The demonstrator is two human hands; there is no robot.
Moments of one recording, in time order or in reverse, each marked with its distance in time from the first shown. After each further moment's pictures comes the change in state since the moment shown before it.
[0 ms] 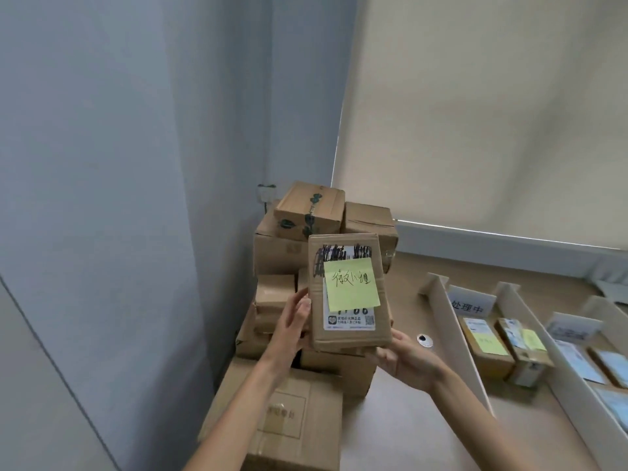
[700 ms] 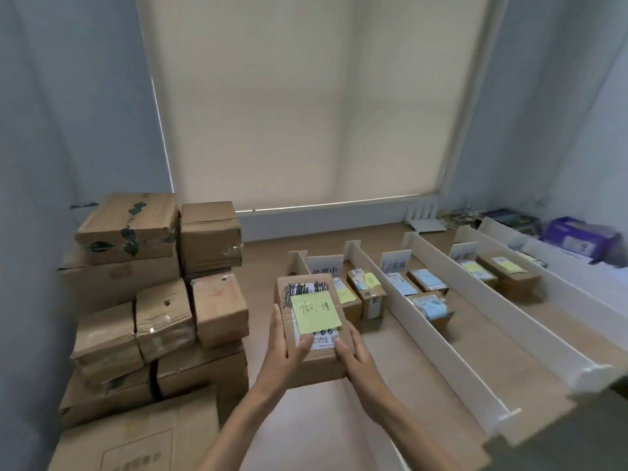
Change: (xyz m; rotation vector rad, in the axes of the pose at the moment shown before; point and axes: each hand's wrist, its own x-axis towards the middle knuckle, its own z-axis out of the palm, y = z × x) left_hand -0.019 -0.060 0.217 0.305 -0.380 0.065; right_hand -0.151 0.031 -0.095 -0.528 0.701 -0.447
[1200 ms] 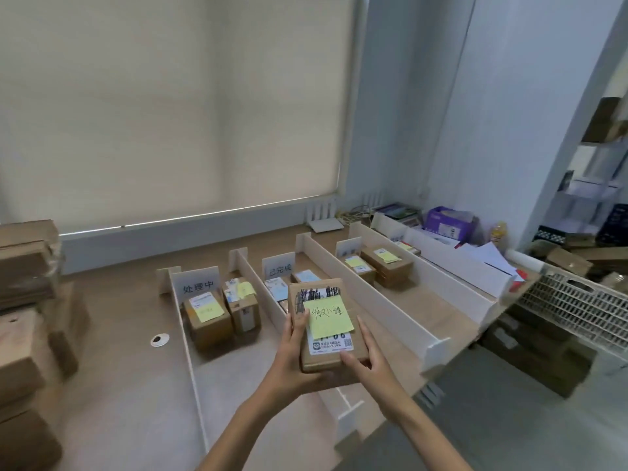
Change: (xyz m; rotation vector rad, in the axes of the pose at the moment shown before) left_hand 0.047 0.026 0.337 0.194 -0.380 0.272; right_hand -0.075 0.016 -0.352 -0.114 0.256 -0.054
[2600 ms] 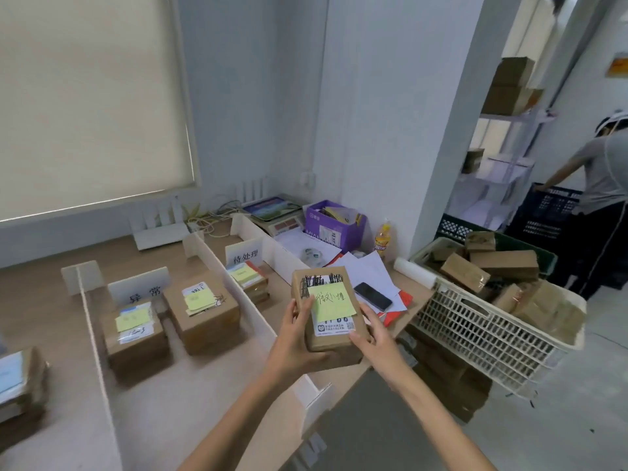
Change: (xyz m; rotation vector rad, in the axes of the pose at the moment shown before) left_hand 0.587 0.064 0.561 0.164 -0.103 0.040; right_hand 0.339 0.141 -0.712 -0.157 0.189 0.076
